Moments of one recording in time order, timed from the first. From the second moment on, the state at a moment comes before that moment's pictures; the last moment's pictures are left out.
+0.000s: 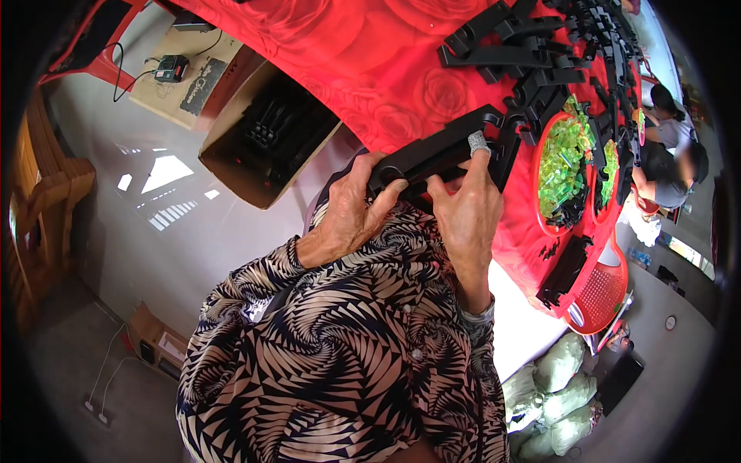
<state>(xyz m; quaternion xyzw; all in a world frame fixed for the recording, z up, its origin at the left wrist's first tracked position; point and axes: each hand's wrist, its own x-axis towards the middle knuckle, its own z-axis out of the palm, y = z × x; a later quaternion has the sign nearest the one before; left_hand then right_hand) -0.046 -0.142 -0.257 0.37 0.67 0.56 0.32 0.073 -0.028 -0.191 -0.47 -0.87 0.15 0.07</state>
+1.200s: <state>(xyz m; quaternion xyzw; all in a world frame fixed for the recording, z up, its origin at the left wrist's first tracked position) -0.050 -0.159 -0.257 0.37 0.65 0.56 0.36 0.049 -0.045 -0.204 -0.51 -0.78 0.28 0.21</state>
